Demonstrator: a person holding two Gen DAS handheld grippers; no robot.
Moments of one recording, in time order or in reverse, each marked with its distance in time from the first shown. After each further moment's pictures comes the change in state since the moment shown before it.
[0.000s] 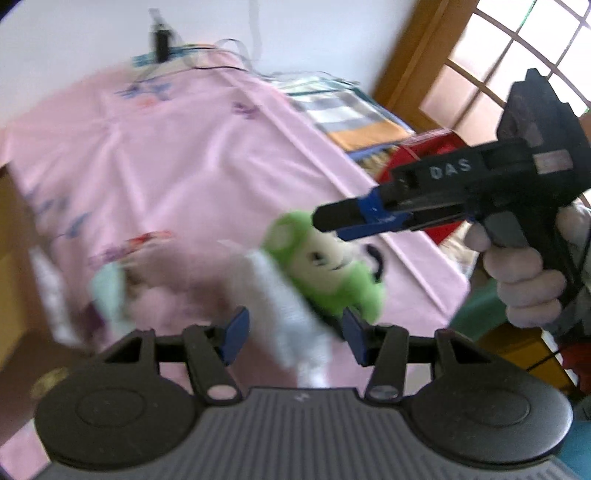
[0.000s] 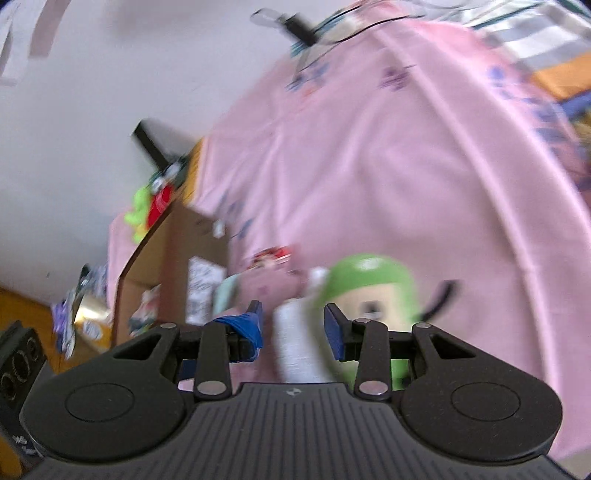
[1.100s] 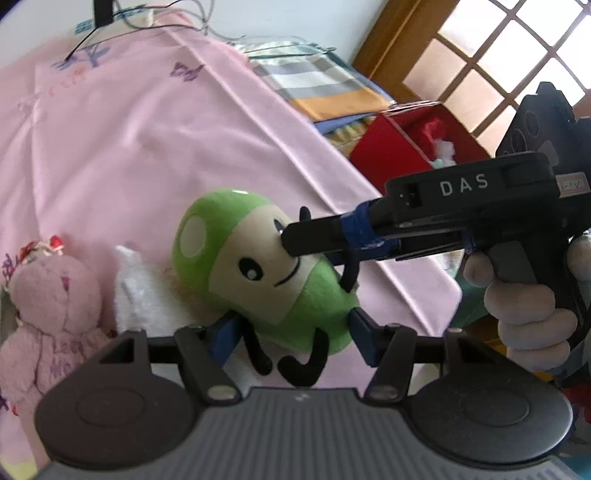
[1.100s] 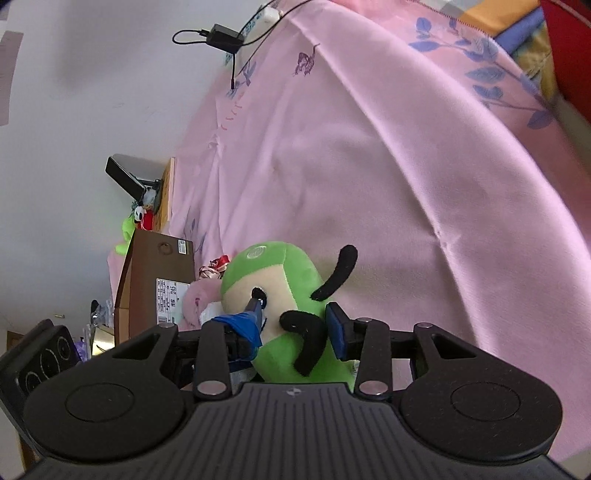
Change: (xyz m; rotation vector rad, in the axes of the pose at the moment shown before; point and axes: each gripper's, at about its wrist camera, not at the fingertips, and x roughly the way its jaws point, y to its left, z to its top) left arm 0.086 -0.026 0.023 -0.003 0.078 -0.085; right arm -0.006 -0.079 -0.003 0.166 0.026 0.054
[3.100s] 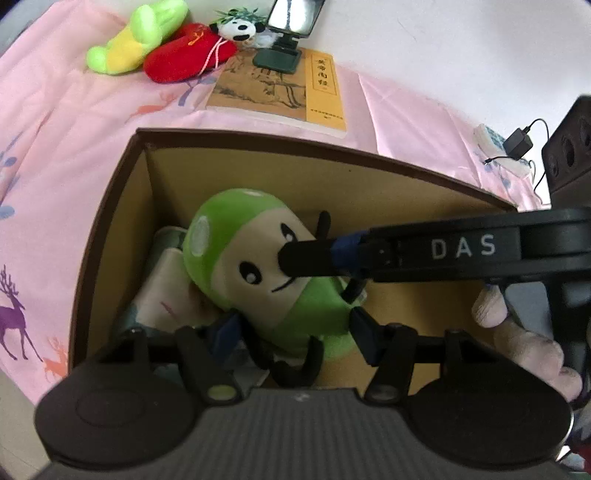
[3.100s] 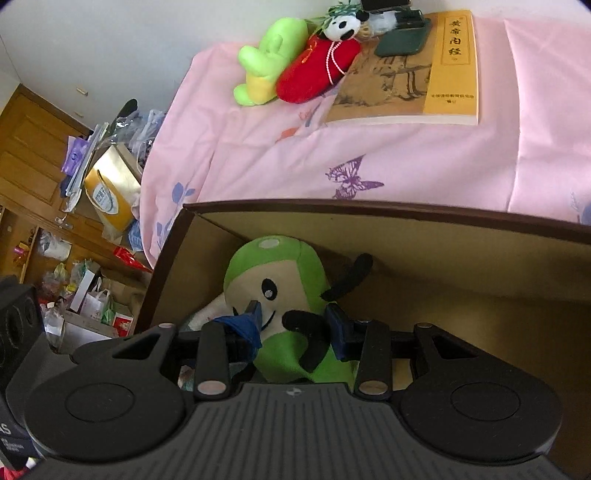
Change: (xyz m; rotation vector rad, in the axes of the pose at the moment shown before) left arm -0.224 0.389 -0.130 -0.658 -0.244 0.376; right arm 0.375 0.366 -0.042 -0.687 0.403 0.050
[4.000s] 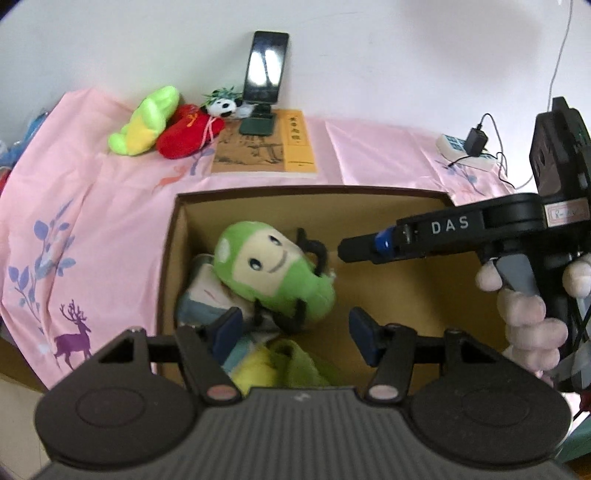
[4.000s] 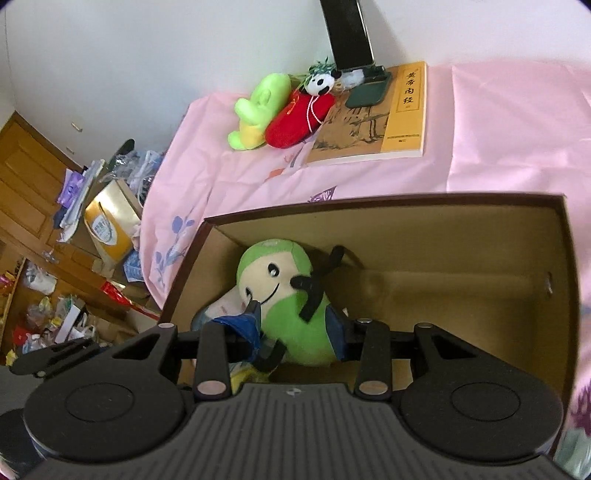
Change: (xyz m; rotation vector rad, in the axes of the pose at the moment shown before) left arm -0.106 -0.050 -0.047 0.180 -0.166 0.083; right arm -0.066 0.018 -0.044 0.027 -0.174 -0.082
